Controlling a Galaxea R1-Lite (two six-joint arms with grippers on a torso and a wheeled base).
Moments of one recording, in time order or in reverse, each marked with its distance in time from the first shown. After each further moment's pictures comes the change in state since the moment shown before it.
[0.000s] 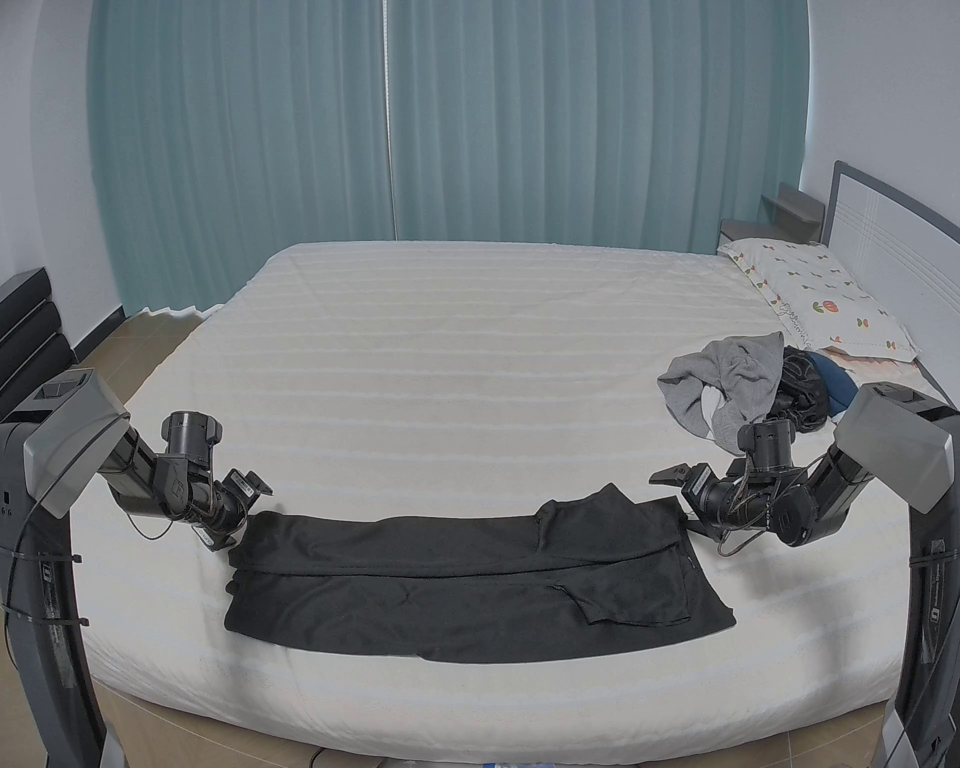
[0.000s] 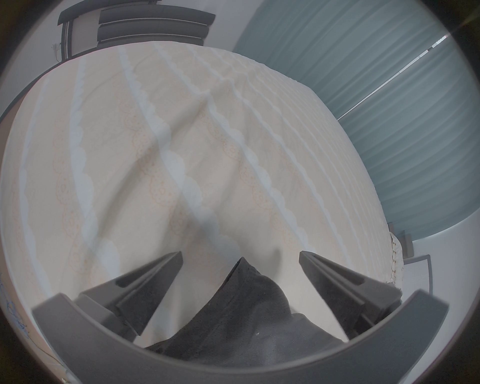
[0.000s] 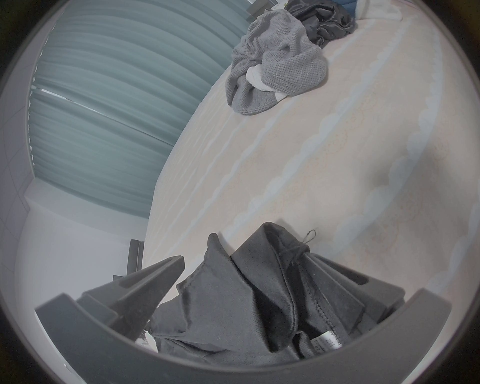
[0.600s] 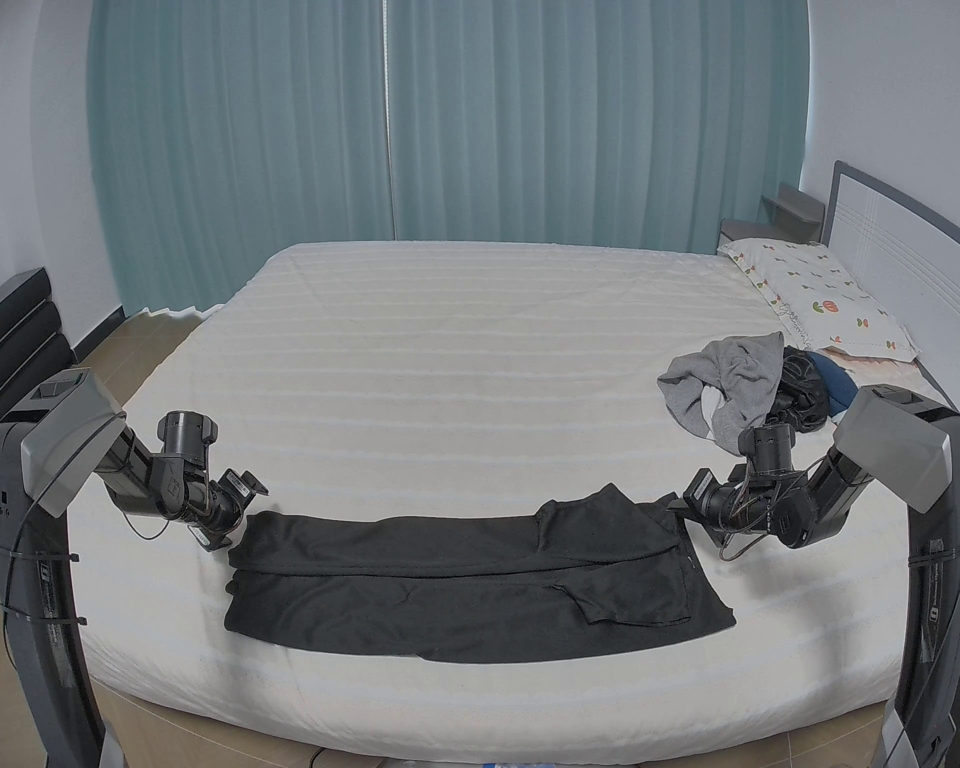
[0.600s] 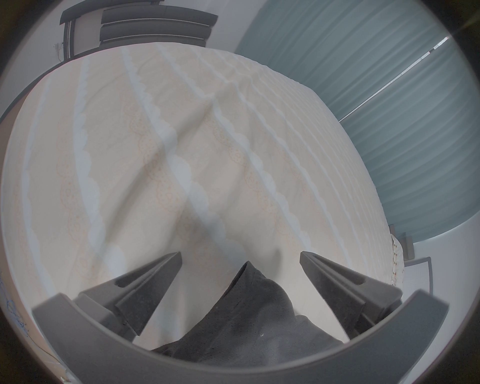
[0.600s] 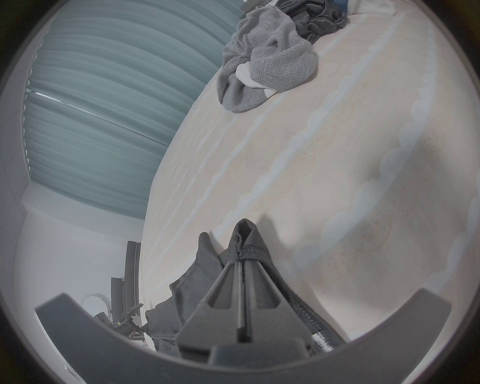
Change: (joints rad) left arm 0.012 -0.006 0.003 0.005 0.002 0.001; right arm -0.017 0.009 0.005 0.012 -0.008 -0.003
